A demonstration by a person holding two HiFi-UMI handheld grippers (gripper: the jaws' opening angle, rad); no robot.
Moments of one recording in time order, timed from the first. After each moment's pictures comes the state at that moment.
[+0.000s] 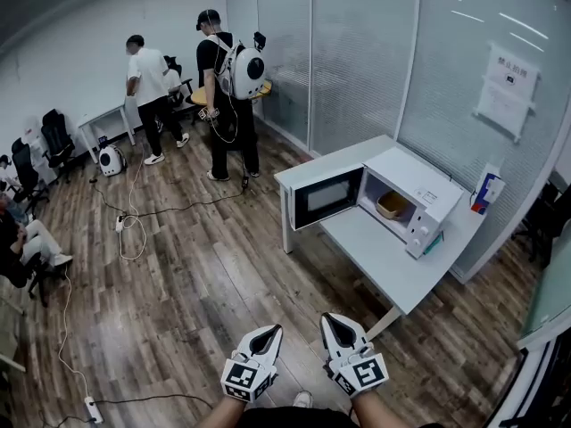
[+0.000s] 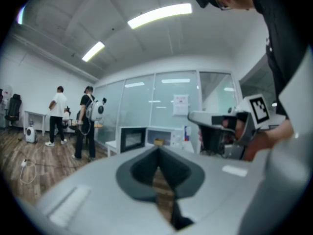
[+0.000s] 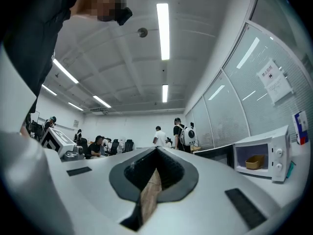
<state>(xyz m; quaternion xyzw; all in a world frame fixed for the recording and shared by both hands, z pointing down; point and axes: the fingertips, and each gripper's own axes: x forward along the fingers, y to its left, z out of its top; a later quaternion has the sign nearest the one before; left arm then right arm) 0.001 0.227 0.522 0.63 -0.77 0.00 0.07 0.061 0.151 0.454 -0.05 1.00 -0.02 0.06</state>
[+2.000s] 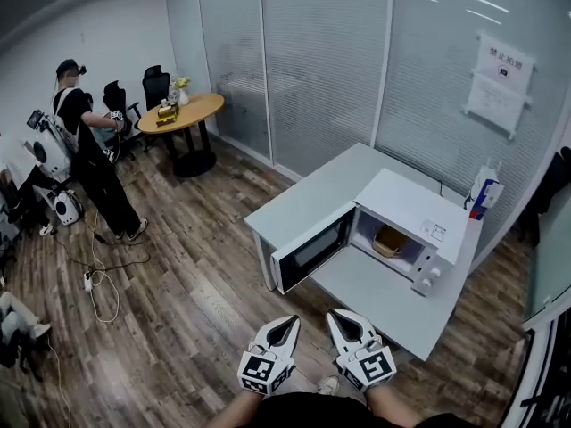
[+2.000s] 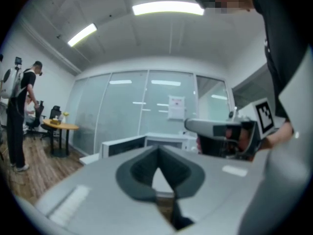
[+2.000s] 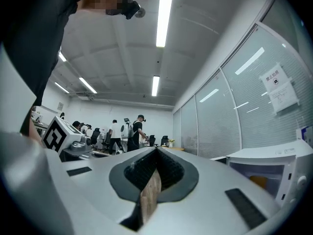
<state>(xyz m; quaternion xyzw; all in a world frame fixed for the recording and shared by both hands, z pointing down) -0.196 -0.019 0.508 0.72 -0.69 -0.02 0.05 -0.138 -0.054 0.460 -0.13 0.99 0.04 0.03</state>
